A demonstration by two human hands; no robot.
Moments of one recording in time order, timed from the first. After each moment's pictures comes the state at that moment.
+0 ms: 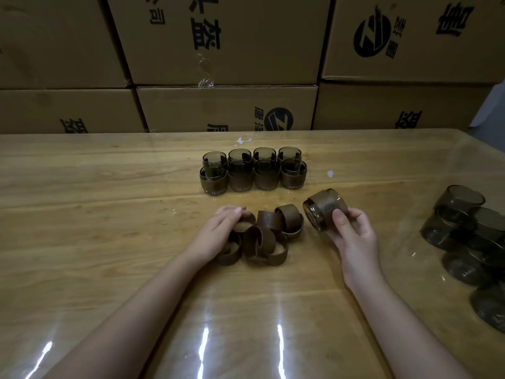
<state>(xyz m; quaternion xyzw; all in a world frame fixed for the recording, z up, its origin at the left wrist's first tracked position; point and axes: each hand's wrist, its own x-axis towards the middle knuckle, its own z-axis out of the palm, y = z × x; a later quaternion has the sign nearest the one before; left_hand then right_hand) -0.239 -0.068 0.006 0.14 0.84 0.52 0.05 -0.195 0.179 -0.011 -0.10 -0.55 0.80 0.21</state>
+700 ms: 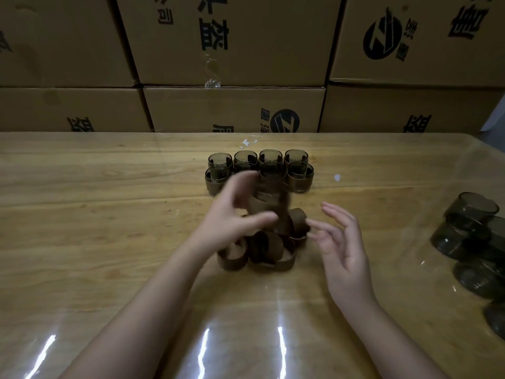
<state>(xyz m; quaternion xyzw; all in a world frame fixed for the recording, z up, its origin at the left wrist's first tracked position) -0.229 -0.054 0.056 0.21 0.79 0.57 -0.02 -0.164 0.141 0.004 0.13 -0.71 0.63 0.28</state>
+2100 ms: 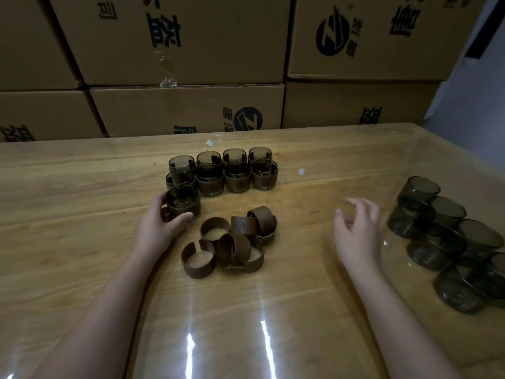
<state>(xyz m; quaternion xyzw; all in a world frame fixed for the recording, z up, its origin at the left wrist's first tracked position) -0.292 -0.104 -0.011 0.00 0.89 0.43 -0.11 -0.185 0.219 0.007 -0.21 -0.84 0.41 0.29</state>
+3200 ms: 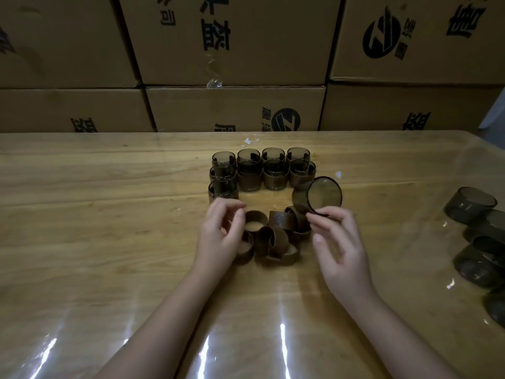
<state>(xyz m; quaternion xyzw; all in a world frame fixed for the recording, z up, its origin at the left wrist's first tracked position) -0.208 -0.064 0.009 0.15 0.80 0.51 -0.26 -0.158 0.140 0.006 0.16 -0.79 0.49 0.32</state>
